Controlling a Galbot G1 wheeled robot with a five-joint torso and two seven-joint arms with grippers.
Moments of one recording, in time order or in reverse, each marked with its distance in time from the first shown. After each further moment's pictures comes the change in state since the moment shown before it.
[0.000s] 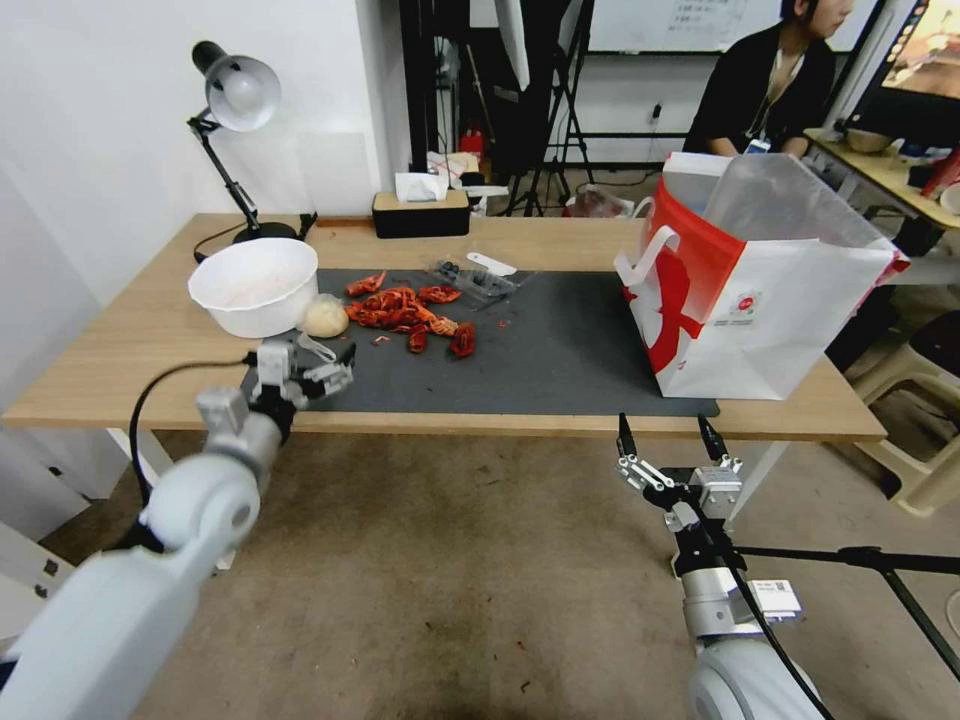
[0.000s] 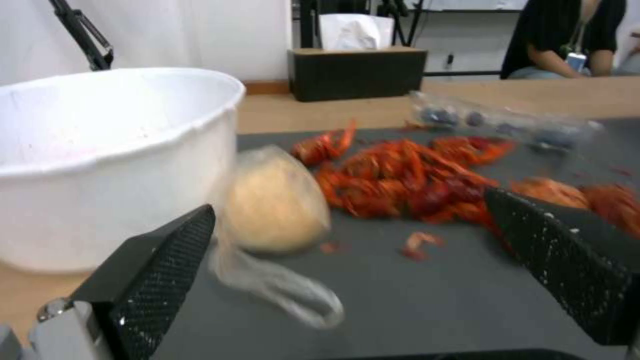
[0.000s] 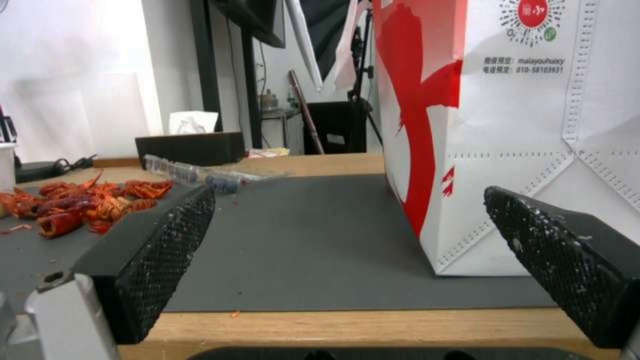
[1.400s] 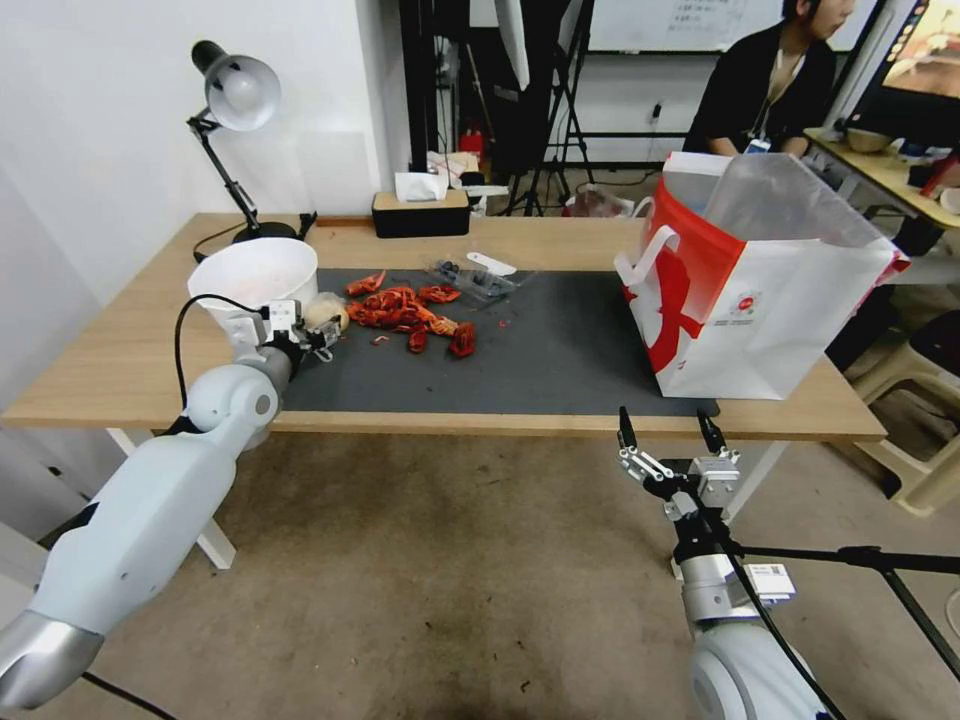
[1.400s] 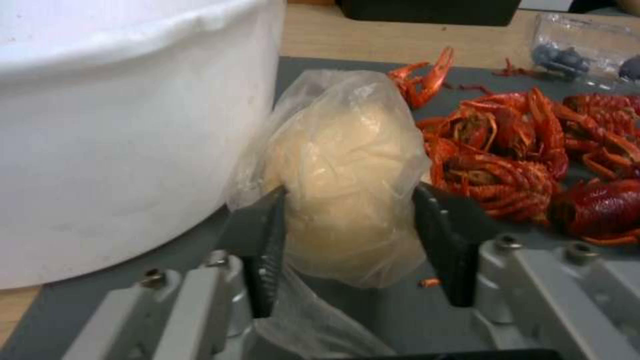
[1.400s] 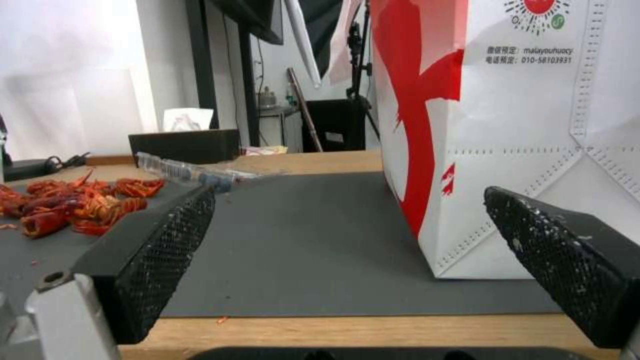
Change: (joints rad) left arm -0.318 -0.040 0.185 0.337 -0.144 0.110 -0.041; right arm 0.041 -0.013 -0.002 -0.029 0.017 -0.013 0.004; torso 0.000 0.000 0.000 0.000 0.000
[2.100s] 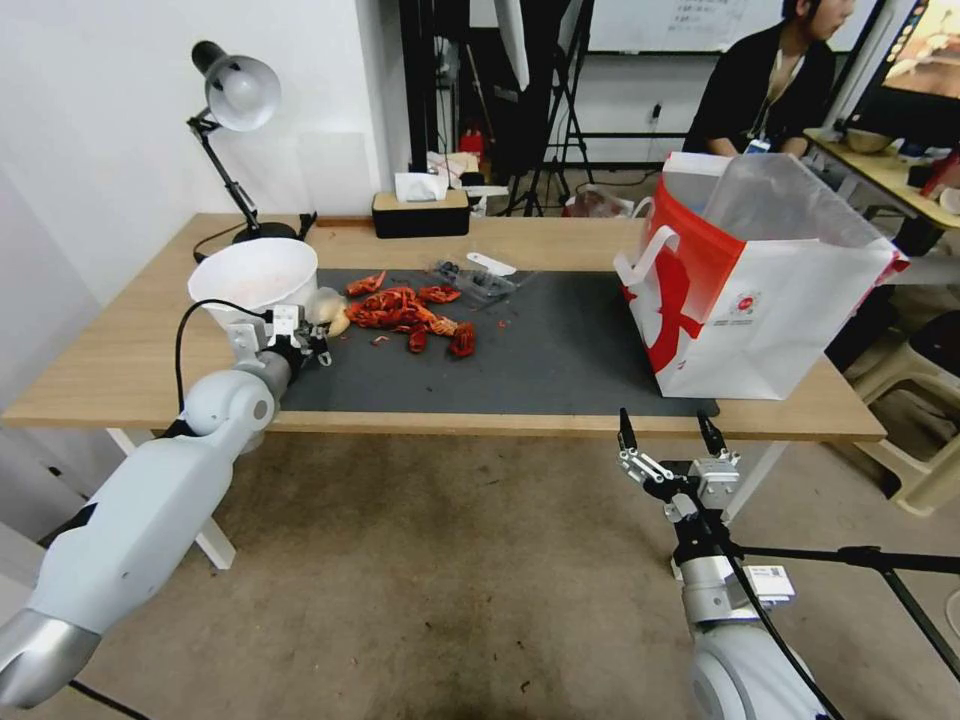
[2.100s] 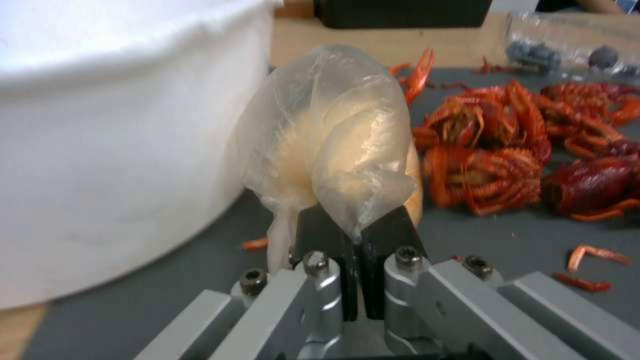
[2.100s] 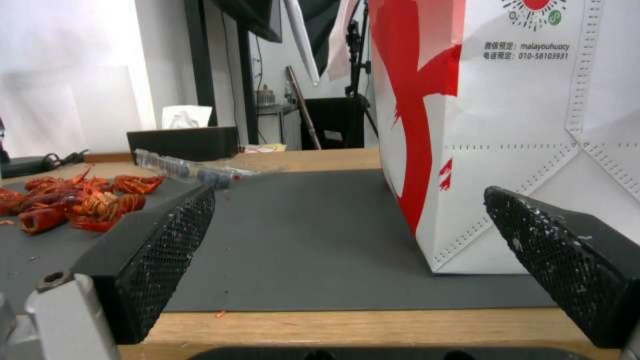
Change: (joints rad) left arm 0.031 0.030 -0.018 0.016 0.066 -0.056 0.136; right arm -0.005 0.002 0.000 -0.002 -0.004 0.001 0.001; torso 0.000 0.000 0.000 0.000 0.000
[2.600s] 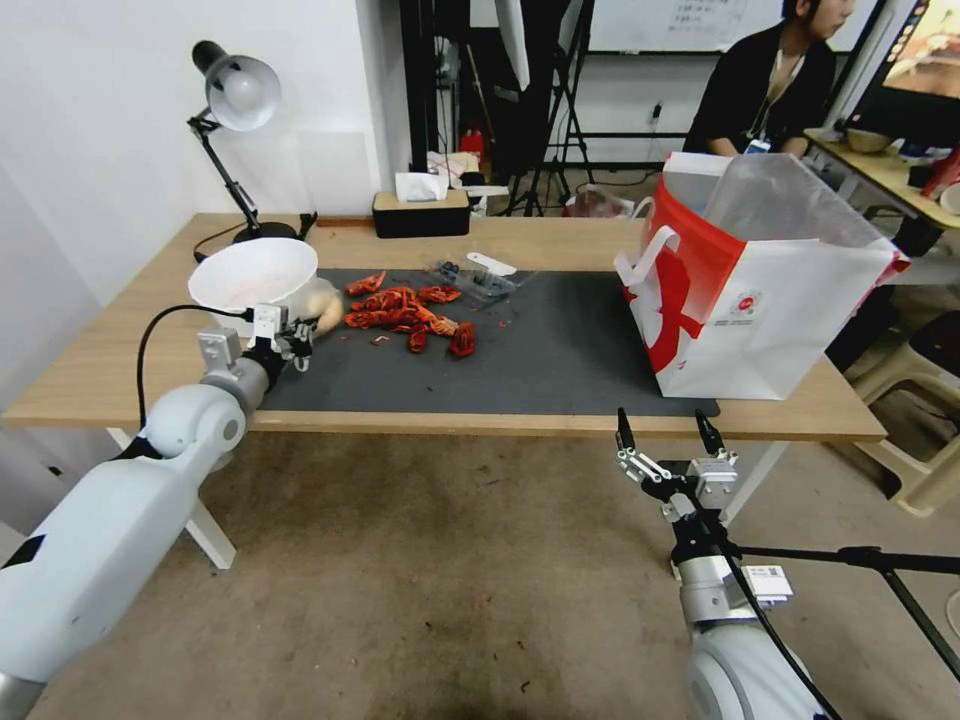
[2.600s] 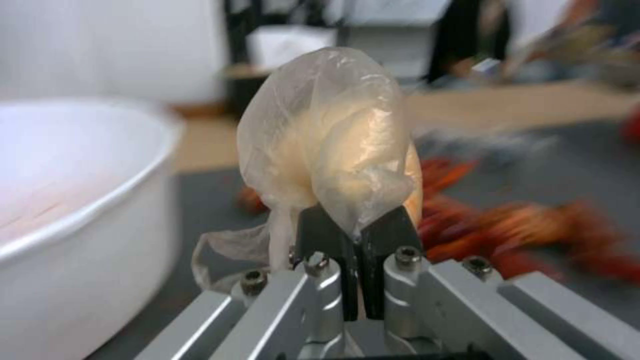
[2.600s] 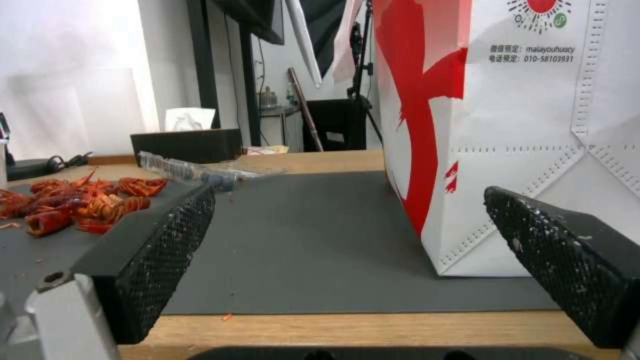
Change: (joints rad) left arm 0.113 0.077 -0.068 -0.142 0.001 -0.173 0.265; right arm 0.001 0.003 -0.004 0.001 -0.002 0.003 -0.001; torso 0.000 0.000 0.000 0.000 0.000
